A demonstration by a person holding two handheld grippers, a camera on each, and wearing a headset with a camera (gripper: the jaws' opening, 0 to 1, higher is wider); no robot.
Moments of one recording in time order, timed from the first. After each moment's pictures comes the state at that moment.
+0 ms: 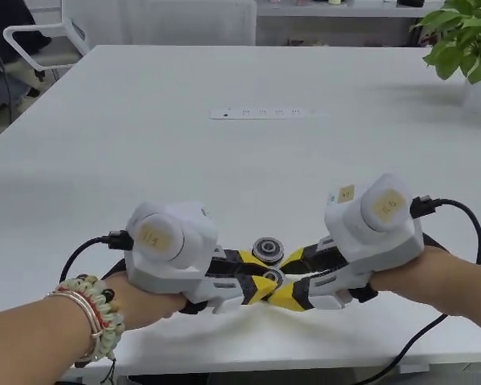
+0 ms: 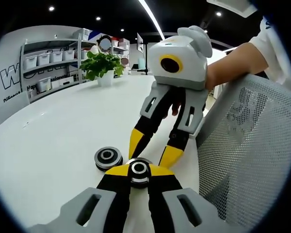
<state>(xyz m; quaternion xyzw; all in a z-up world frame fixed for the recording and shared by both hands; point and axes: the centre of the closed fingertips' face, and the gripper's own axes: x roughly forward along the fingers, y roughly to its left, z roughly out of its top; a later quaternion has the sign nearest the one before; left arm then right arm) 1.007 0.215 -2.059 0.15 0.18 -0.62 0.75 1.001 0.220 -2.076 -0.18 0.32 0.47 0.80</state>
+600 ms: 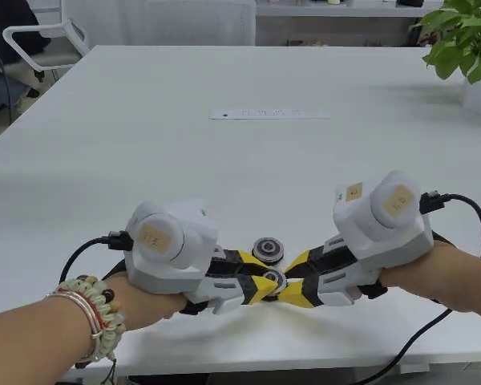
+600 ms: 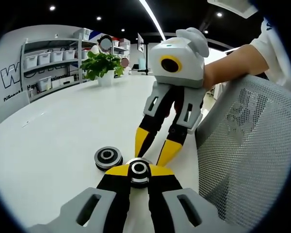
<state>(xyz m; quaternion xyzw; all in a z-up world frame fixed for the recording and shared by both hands) 1.007 0.215 -2.059 0.15 0.18 -0.62 0.75 0.998 0.213 -2.075 -0.18 0.33 0.48 0.79</state>
